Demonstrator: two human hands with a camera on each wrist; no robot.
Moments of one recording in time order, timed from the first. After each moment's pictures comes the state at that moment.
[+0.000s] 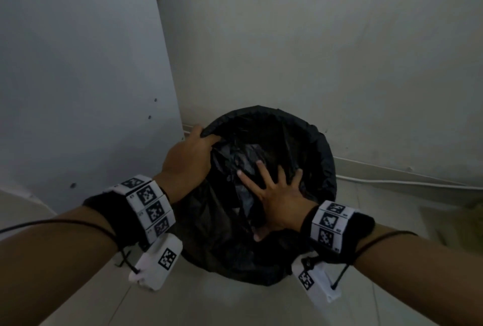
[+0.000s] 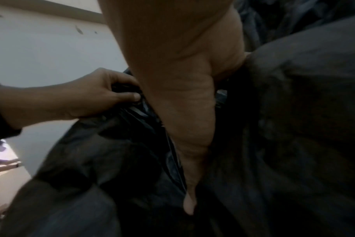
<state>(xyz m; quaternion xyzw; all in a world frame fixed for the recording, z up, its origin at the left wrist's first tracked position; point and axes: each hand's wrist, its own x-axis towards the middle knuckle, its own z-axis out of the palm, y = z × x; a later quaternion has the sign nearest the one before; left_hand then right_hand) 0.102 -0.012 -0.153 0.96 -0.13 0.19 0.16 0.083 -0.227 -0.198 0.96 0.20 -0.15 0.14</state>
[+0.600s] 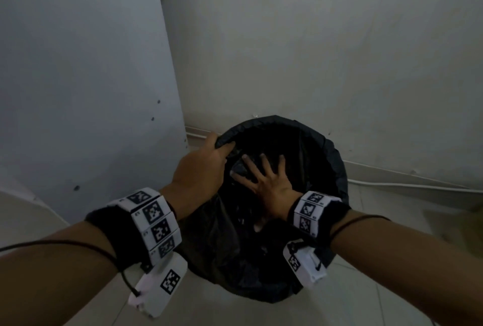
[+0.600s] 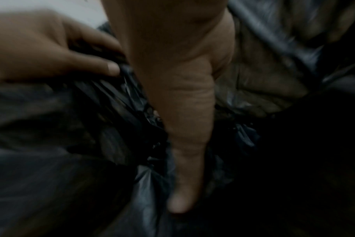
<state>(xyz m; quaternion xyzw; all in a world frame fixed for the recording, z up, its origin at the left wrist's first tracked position) 0.083 -0.026 -0.153 0.96 -0.17 0.19 0.14 0.116 -0.205 -0.205 0.94 0.25 -0.11 0.20</state>
